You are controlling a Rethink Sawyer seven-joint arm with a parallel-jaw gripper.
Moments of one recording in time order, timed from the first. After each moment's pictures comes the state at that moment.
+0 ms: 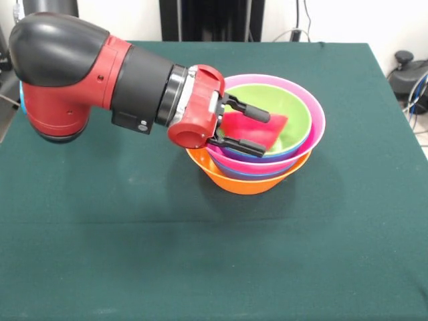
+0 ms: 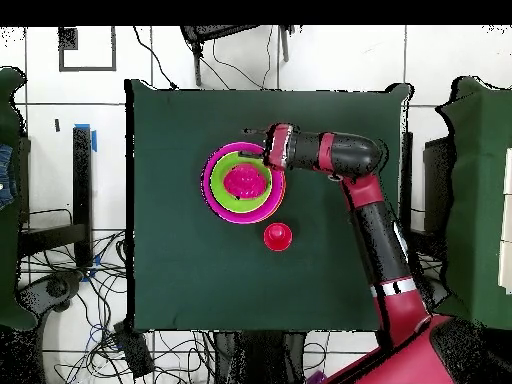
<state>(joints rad) -1.13 0.23 1.28 1.30 -0.36 1.12 0.15</state>
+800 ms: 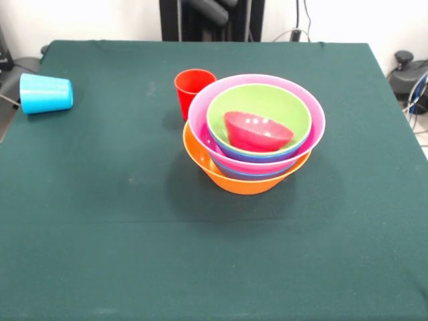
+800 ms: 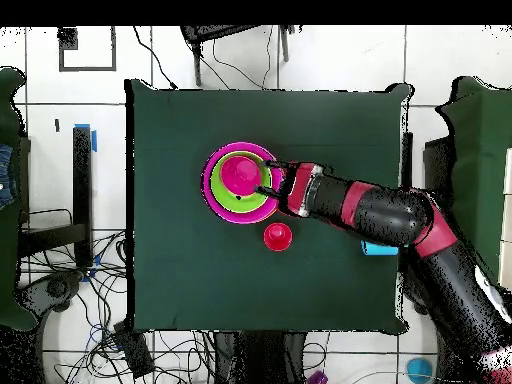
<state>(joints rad) -1.36 -0.25 1.36 1.88 -0.38 0.75 0.37</state>
